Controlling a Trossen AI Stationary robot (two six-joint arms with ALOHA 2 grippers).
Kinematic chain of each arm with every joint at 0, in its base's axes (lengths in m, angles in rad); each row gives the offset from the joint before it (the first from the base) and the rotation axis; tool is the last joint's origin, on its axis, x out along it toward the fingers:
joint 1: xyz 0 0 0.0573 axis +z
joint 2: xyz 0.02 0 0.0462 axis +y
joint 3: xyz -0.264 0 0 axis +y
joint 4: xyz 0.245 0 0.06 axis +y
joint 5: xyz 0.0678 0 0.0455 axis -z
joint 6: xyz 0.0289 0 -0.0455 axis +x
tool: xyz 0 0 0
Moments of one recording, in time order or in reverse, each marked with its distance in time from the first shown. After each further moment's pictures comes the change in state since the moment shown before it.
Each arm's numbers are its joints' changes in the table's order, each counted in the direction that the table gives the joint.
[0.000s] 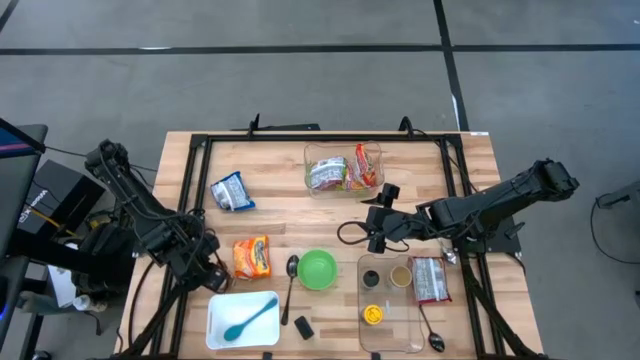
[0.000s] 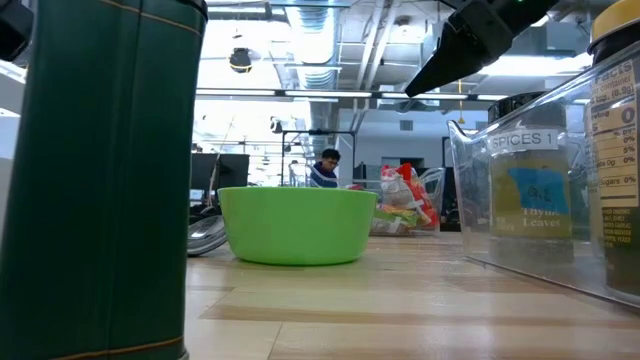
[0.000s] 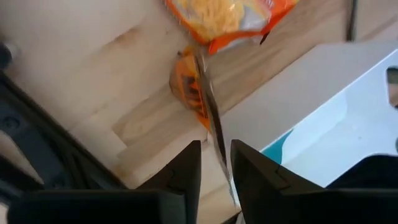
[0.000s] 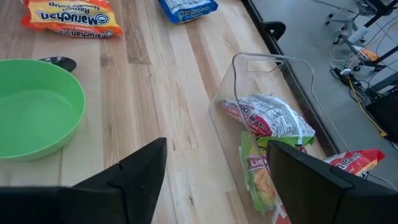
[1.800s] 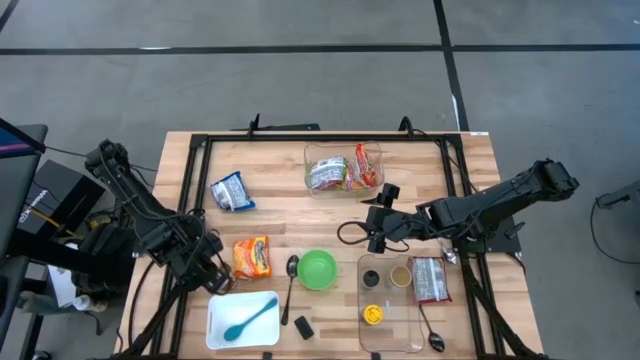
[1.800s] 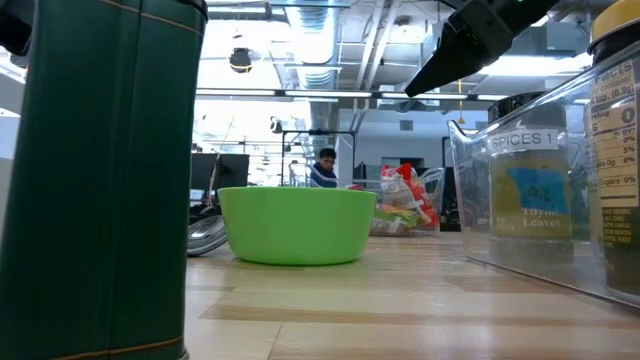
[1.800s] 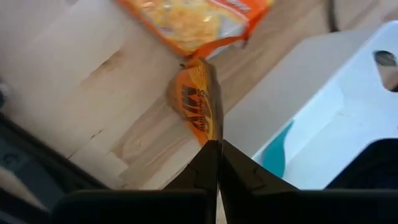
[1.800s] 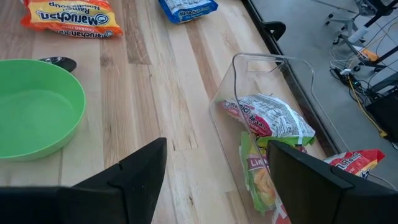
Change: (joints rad) left arm 0.000 0.000 0.001 -0.021 -0.035 0.148; right arm 0.000 0.000 0.000 0.000 0.000 -0.001
